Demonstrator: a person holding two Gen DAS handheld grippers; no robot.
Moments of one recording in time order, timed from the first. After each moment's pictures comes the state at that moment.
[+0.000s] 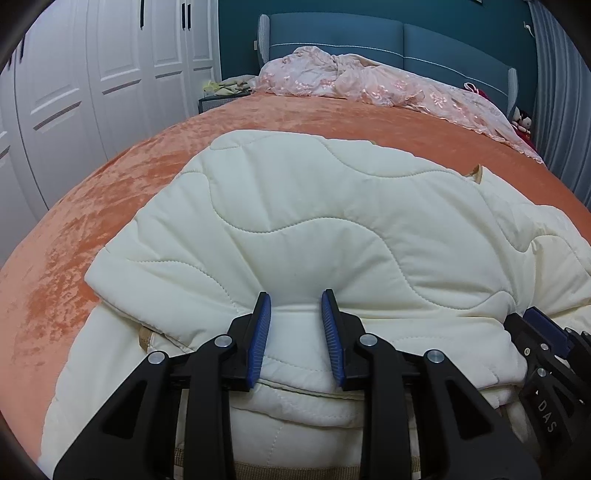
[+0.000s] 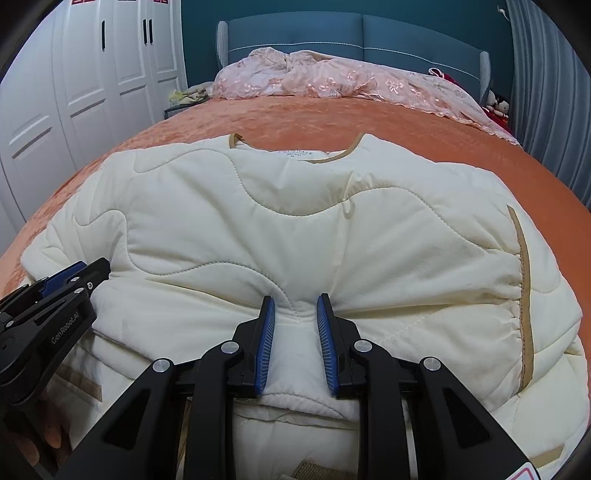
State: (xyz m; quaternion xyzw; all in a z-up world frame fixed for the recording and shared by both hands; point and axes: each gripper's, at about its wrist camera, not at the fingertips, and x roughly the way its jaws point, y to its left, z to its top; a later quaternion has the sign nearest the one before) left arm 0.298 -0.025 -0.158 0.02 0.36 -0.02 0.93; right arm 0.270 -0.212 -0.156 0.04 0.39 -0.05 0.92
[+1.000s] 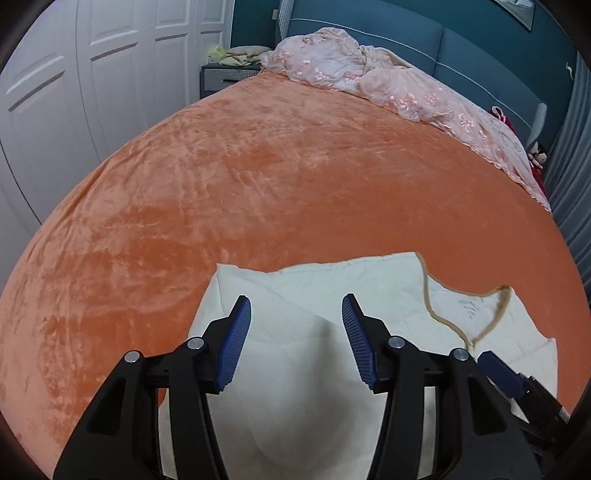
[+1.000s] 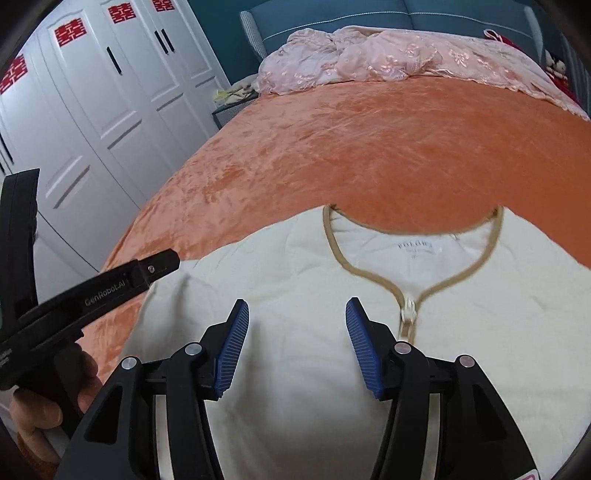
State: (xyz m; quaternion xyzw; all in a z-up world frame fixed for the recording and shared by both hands) left arm 0.471 0.020 -0.089 -0.06 0.44 -0.03 0.90; right arm 0.445 -0.176 -0.103 0.14 0.43 0.08 0.89
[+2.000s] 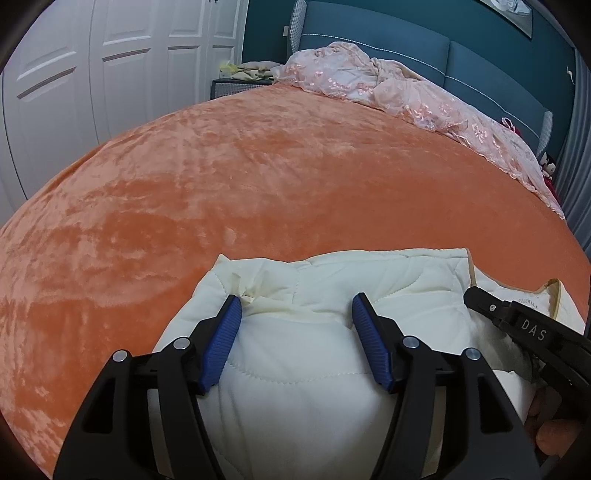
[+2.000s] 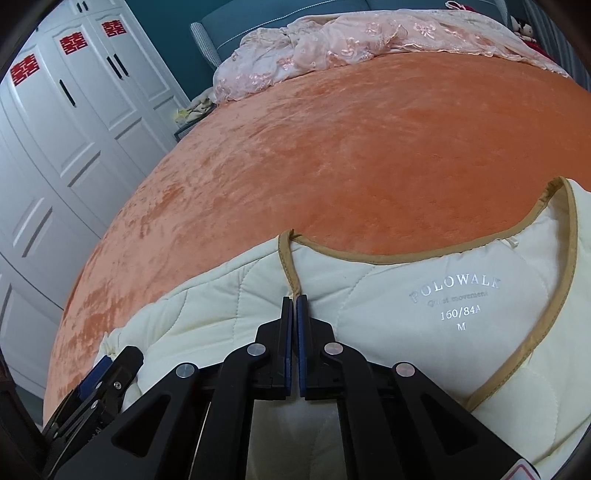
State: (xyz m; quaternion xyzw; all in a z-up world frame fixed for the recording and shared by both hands) left arm 0.475 0.029 -0.162 -0.06 0.38 -0.01 0.92; right arm 0.517 -0.189 -0.182 0.21 0.42 0.03 0.88
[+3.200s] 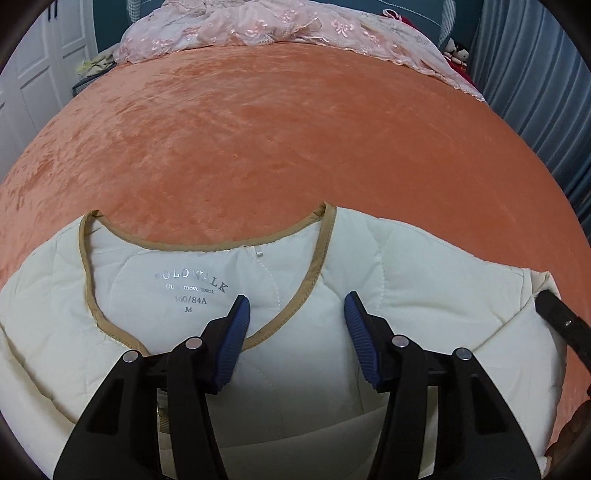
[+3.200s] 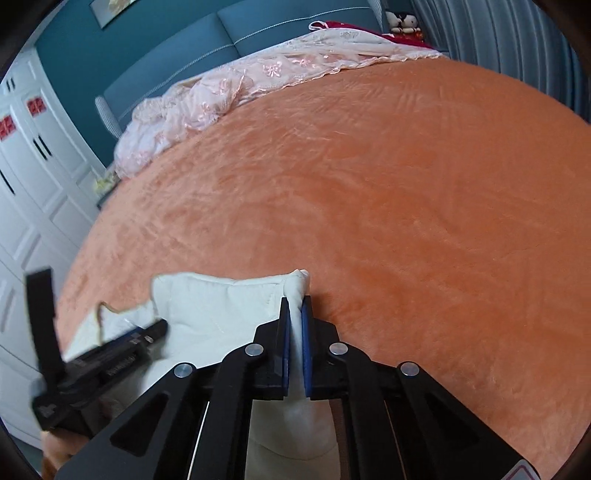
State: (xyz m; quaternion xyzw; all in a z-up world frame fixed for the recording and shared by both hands) left arm 0.469 -0.242 -0.165 0.06 0.48 -0.19 0.85; right arm 0.374 -0.456 -0.141 0.24 0.40 -0.14 0.88
